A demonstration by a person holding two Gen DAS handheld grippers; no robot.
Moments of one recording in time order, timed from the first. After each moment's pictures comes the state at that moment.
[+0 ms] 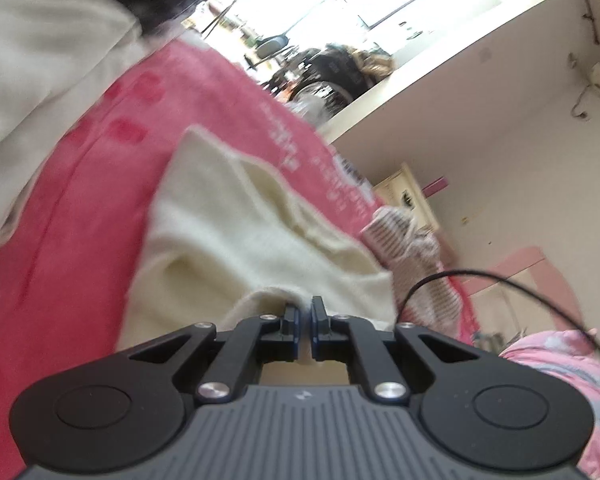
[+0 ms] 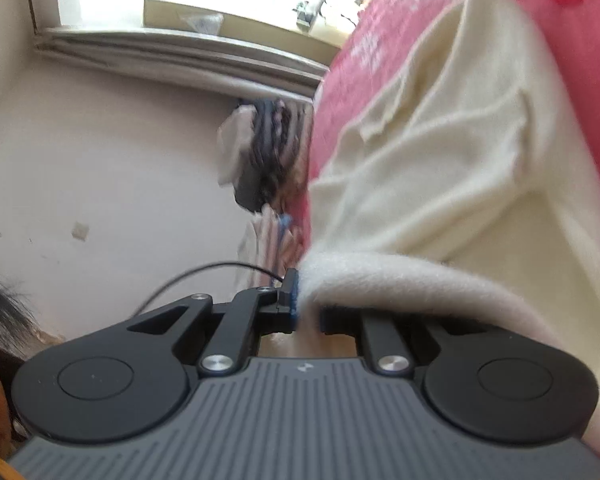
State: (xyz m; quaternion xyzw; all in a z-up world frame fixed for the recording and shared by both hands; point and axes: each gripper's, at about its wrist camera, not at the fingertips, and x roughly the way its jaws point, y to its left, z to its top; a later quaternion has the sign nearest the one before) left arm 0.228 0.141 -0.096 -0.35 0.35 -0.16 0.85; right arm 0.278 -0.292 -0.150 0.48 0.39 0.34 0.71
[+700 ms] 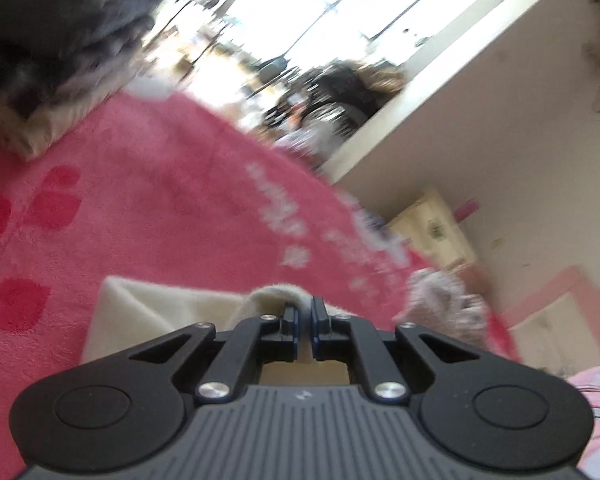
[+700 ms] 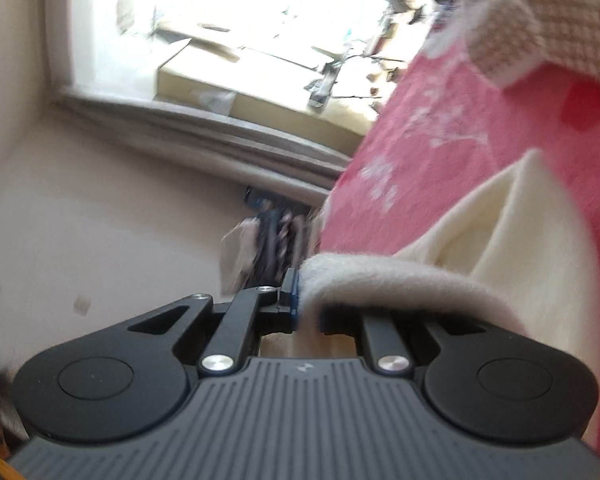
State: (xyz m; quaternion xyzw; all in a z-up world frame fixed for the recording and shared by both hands) left arm 0.437 0.115 -0.115 -0.31 0.36 -0.11 0.87; right arm 0.418 -0.334 -0.162 0.53 0.32 0.29 0.73
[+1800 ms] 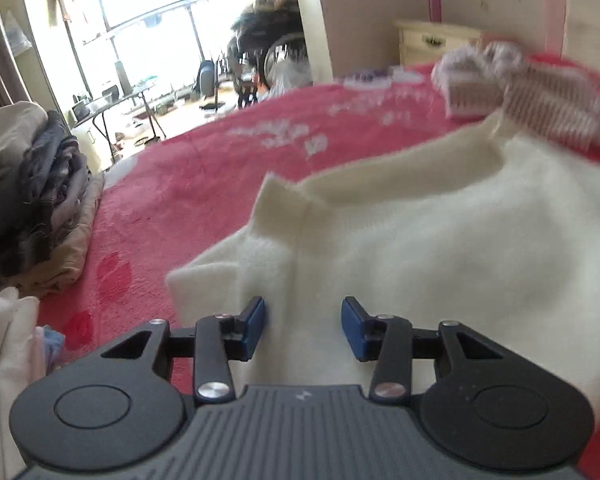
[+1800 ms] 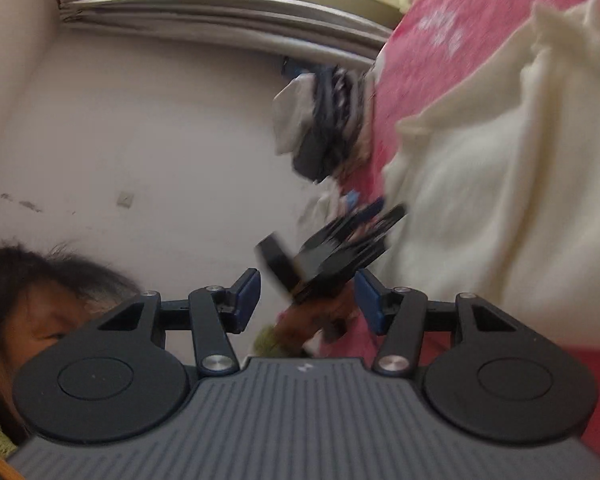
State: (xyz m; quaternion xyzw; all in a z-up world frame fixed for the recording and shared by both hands) left arm 0.368 0.037 -0.140 0.16 0.37 -0.12 0.91; right arm 0.329 -0.303 -0.085 0.47 0.43 0.44 0.64
